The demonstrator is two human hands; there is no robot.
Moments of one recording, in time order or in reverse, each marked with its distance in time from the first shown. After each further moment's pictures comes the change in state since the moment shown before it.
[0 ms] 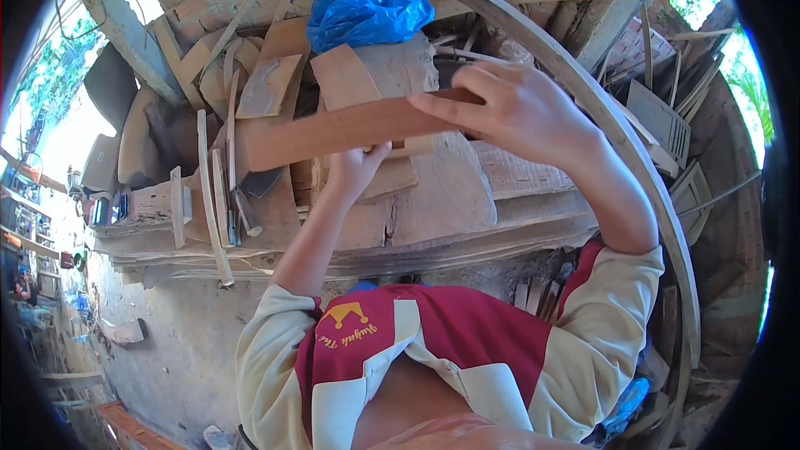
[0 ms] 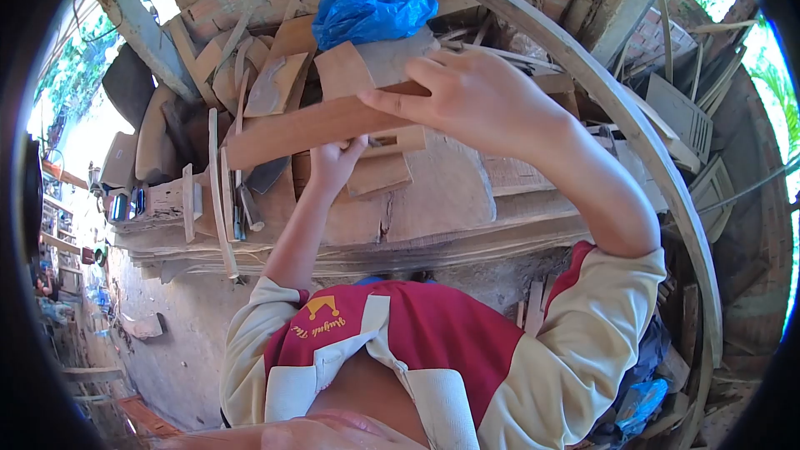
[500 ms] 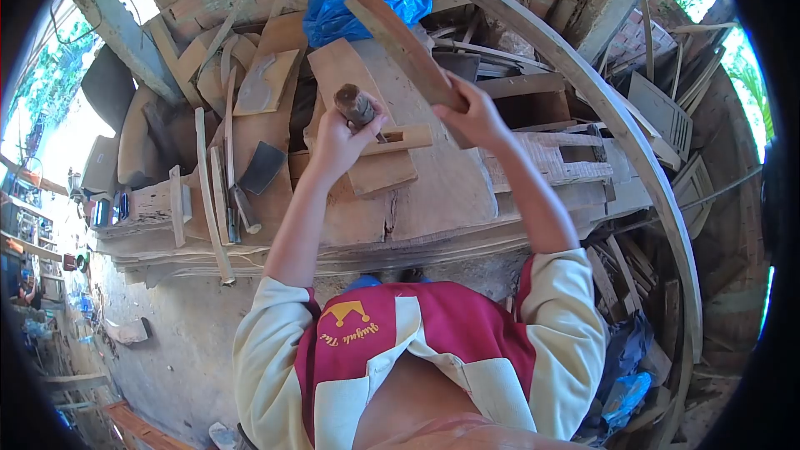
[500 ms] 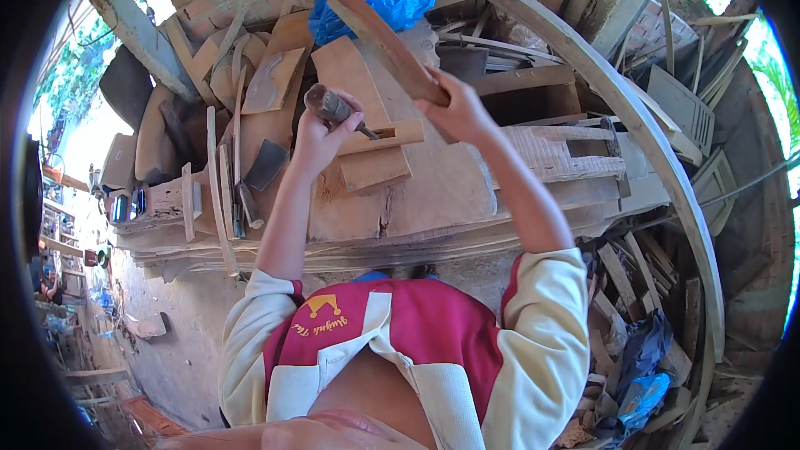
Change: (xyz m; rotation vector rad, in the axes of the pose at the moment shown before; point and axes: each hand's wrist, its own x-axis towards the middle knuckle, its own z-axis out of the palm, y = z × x) left_hand 0.028 0.013 -0.021 -0.111 -0.256 -0.264; right_hand -0.037 -0.002 0.176 1.086 0.373 0.808
